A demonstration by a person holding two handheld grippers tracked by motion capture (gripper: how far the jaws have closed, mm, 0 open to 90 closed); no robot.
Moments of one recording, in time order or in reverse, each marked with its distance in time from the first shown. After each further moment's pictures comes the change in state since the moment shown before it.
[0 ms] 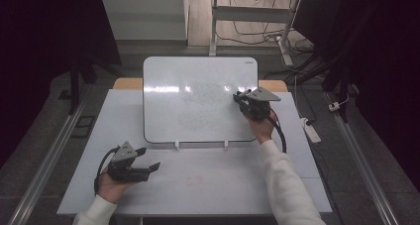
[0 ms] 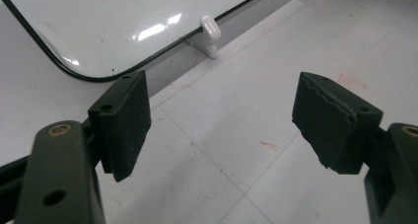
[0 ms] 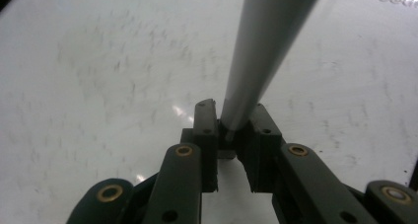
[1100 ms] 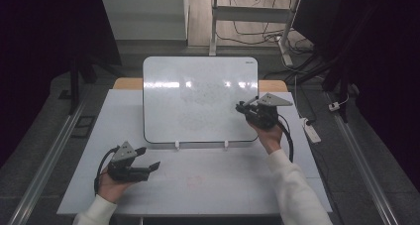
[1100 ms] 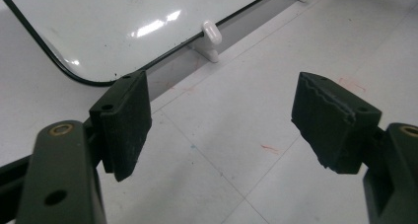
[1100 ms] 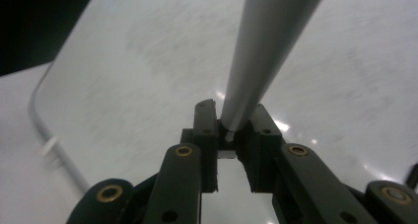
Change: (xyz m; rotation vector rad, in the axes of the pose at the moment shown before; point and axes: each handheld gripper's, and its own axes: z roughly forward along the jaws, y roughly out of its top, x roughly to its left) left arm 0.000 0.001 -0.001 -0.016 0.001 -0.005; right arm 0.005 -0.005 -0.038 0.045 0.150 0.111
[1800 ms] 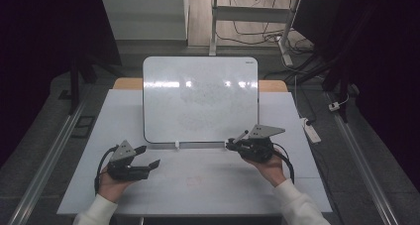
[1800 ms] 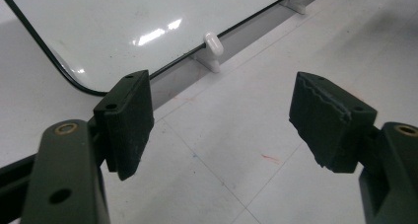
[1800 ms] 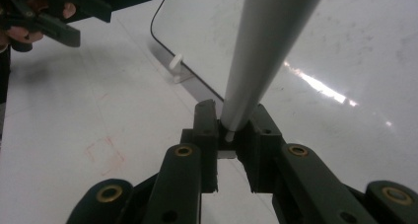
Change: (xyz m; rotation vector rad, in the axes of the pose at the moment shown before) left arm 0.002 0.001 -0.002 -0.036 0.005 -0.006; right arm 0.066 -0.041 -0.036 0.168 0.255 -0.038
